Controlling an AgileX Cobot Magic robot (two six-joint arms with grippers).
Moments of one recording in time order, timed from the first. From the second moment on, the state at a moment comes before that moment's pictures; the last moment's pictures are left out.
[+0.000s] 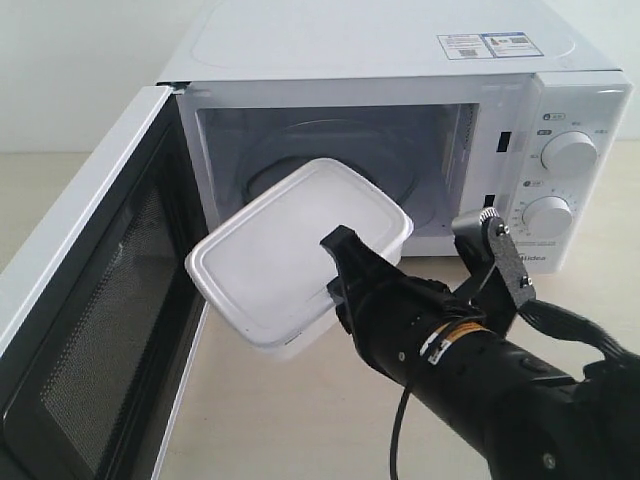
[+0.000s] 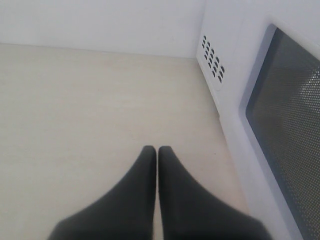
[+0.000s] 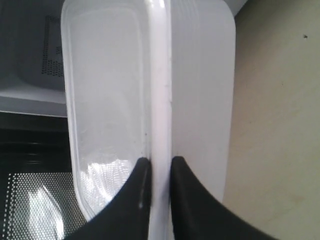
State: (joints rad) left arm 0.06 0.00 0.00 0.02 0.34 -0.12; right arm 0.91 1.63 -0.54 0.76 -0.70 0.82
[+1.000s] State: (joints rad) left arm 0.06 0.00 0.00 0.02 0.34 -0.12; right arm 0.76 1.70 -0.65 0.77 -0.73 0.82
